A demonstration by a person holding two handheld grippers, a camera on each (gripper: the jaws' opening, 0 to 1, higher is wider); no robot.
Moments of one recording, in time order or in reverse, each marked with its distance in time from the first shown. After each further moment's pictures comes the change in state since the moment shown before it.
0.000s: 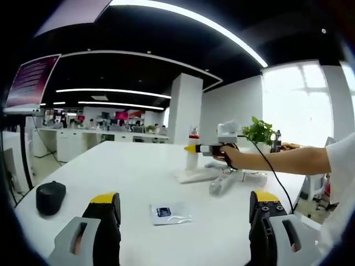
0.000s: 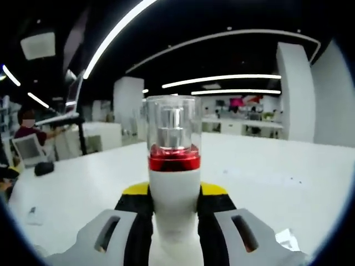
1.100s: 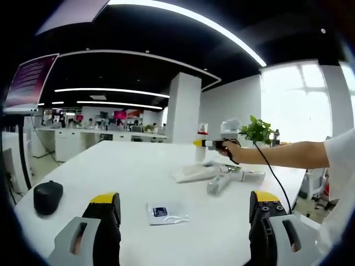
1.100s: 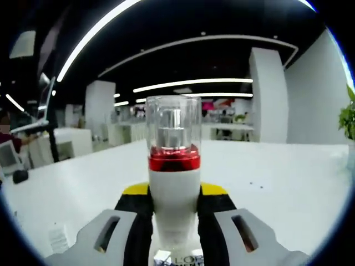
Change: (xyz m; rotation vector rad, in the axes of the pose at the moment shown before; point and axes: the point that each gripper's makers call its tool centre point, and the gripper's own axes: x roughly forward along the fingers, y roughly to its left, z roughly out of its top) left arm 0.003 -0.006 -0.002 0.004 0.008 -0.012; right arm -0.025 -0.083 0.010 0.012 -0.032 -0.234
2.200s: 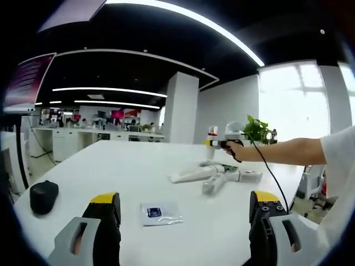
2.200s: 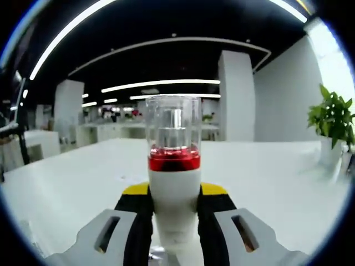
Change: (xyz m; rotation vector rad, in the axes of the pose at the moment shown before) left arm 0.003 -0.009 -0.001 -0.002 0.002 -0.021; right arm -0.026 -0.102 -0.009 0.012 0.015 -0.268
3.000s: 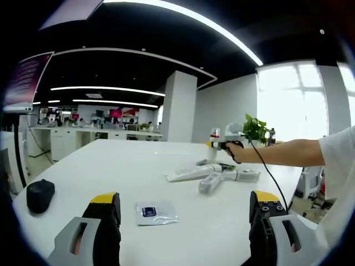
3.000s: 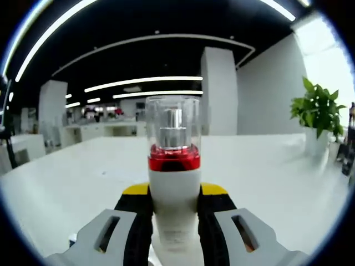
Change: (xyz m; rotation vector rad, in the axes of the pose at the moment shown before) left arm 0.004 -0.007 -0.003 0.000 0.010 -0.014; right arm -0.004 -0.034 -0.015 0.041 0.026 -0.139
